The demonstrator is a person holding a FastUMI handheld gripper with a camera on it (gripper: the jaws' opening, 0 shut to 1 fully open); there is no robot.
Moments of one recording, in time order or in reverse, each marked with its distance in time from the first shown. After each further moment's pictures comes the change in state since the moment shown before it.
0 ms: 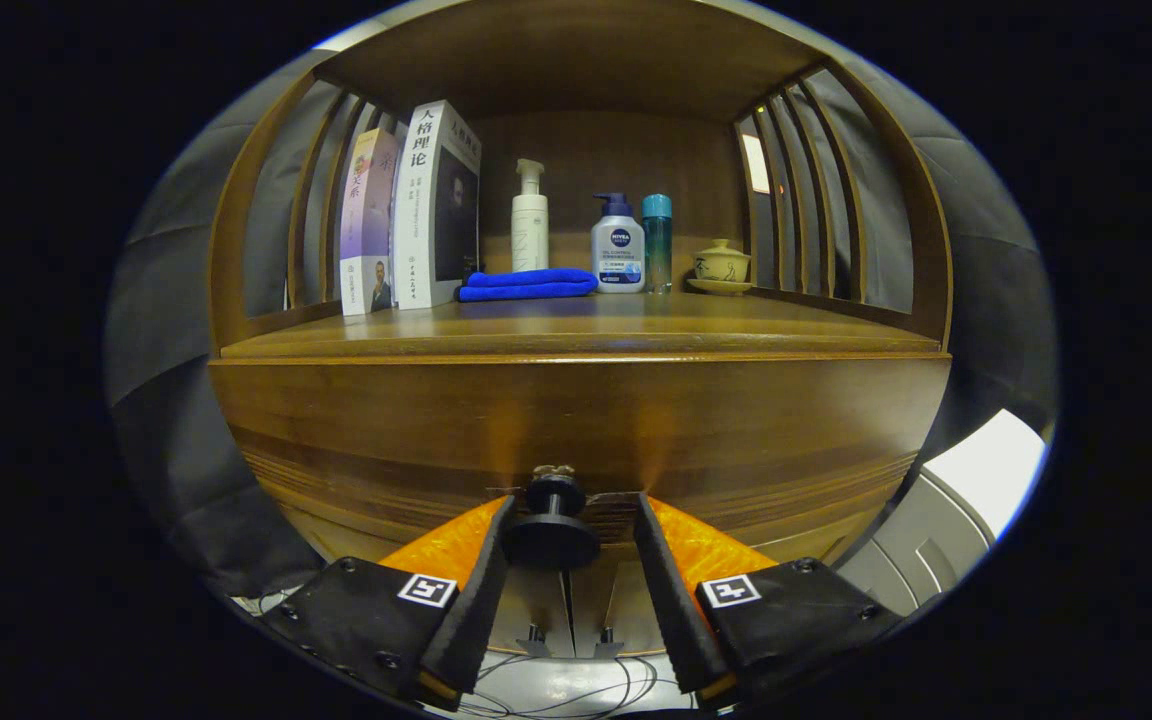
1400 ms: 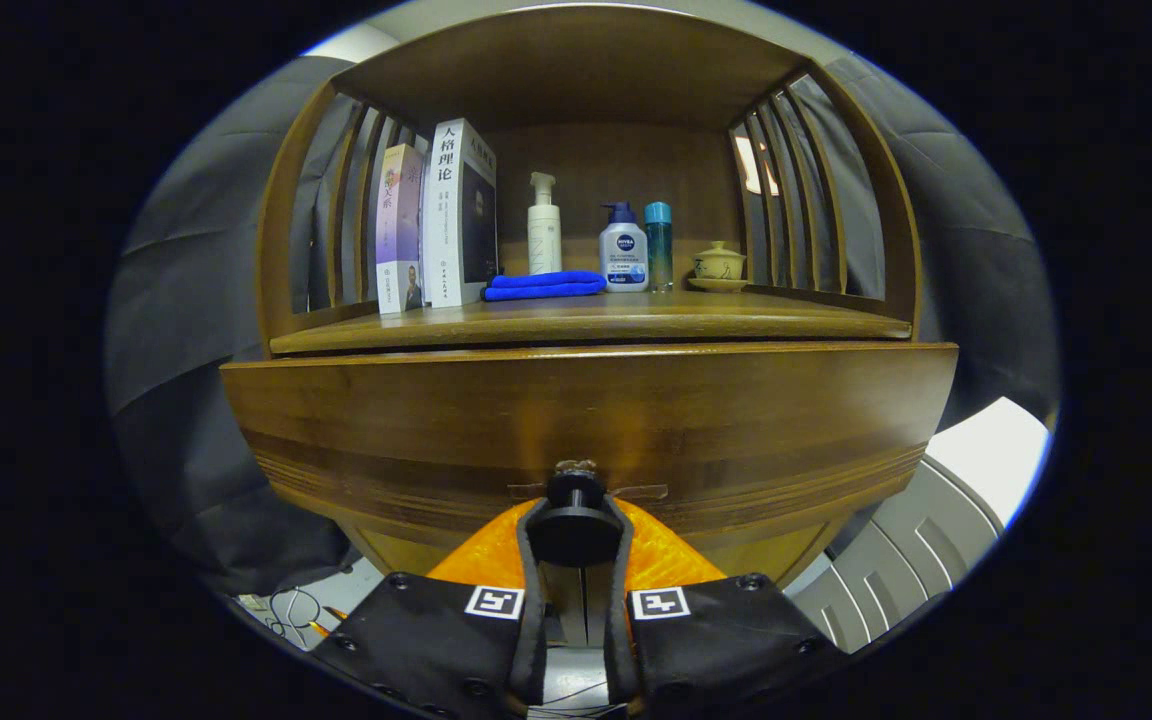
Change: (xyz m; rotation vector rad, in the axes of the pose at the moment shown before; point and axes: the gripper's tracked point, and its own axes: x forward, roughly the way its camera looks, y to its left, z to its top) arm -0.050 0.003 -0.019 0.022 -0.018 0.025
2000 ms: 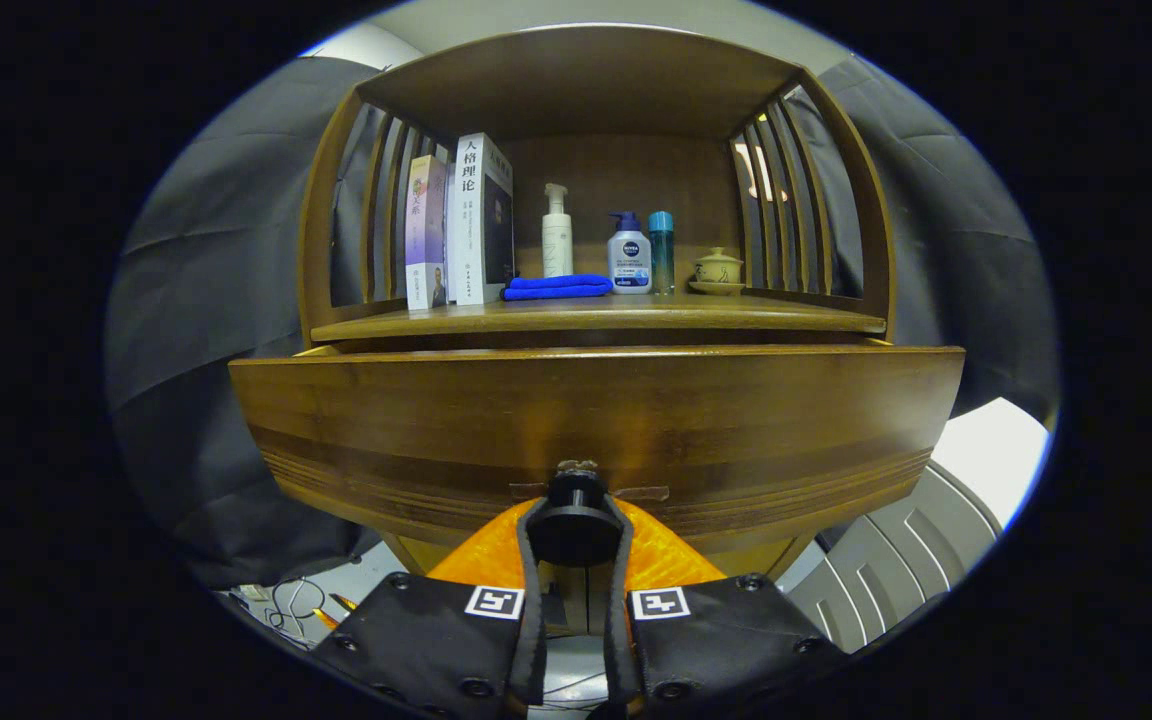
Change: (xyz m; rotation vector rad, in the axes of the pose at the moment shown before) arm -0.041 0.001 -0.013 -0.021 -0.011 0.036
